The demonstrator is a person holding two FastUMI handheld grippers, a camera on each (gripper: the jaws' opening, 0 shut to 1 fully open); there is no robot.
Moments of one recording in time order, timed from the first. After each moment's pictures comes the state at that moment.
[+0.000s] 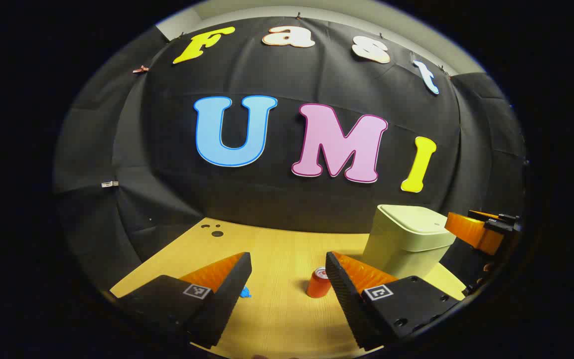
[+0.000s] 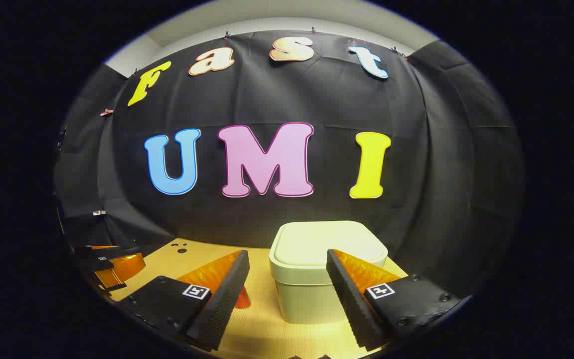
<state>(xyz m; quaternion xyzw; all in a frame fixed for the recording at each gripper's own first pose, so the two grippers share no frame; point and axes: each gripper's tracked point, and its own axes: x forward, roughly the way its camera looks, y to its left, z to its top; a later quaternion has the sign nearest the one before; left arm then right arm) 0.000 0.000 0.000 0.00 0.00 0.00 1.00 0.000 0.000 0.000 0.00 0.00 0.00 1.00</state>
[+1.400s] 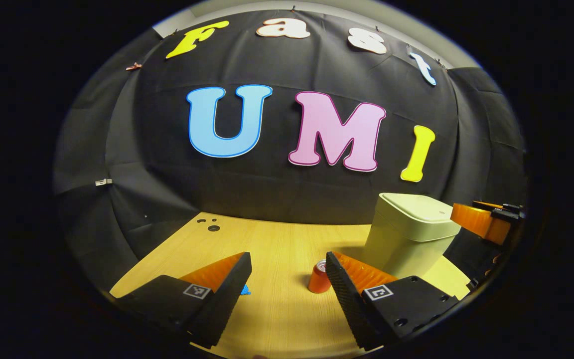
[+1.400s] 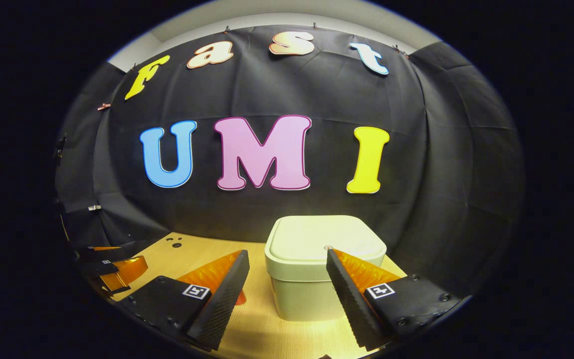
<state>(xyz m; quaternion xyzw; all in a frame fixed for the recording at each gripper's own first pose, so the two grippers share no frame) 0.015 0.000 -0.024 0.01 0.02 -0.01 1.00 0.004 0.001 -0.006 -0.02 0.01 -0.01 1.00</state>
